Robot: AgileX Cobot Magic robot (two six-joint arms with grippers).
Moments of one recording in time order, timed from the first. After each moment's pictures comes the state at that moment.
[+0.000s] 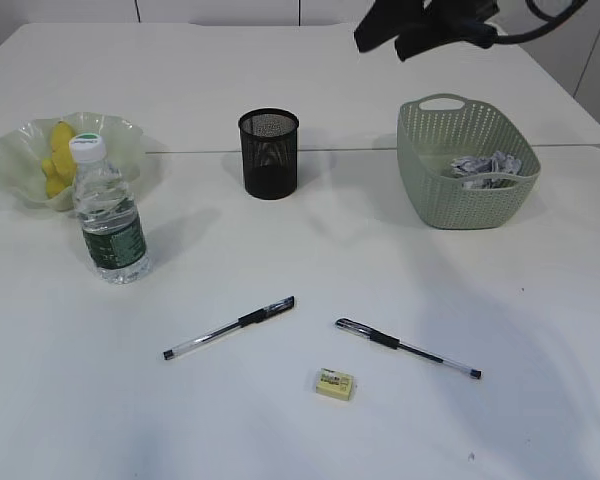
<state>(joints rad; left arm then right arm) 0.42 0.14 -1.07 -0.18 0.97 -0.02 0.08 2.13 -2.21 0.67 1.25 -0.52</state>
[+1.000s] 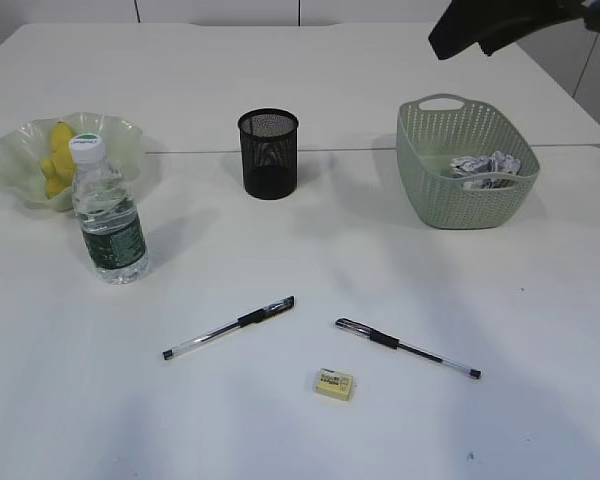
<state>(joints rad) 0.42 0.23 -1.06 -0.15 0.93 -0.02 0.08 1.74 -1.81 0.50 1.25 -0.56</state>
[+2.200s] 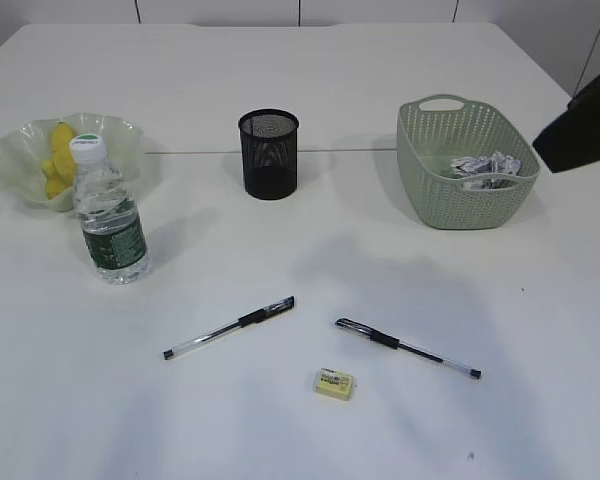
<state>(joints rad) 0.28 0.24 -1.06 -0.13 0.92 -0.02 0.08 1.28 -1.31 0.48 1.25 -0.79</state>
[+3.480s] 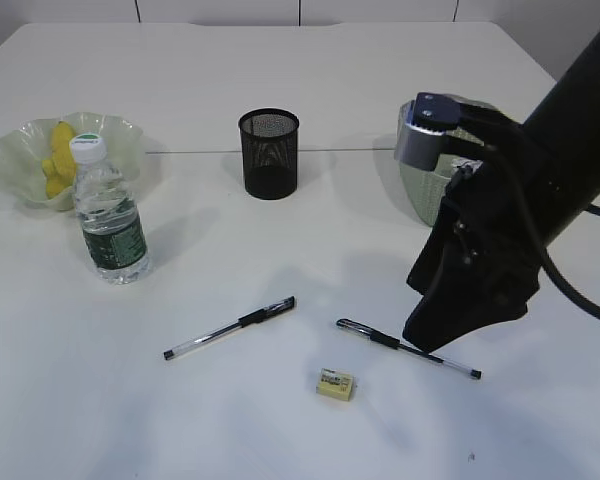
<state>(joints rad) 0.15 0.24 -1.06 -0.09 1.02 -0.02 0.28 1.61 -1.20 0.57 1.22 -1.14</state>
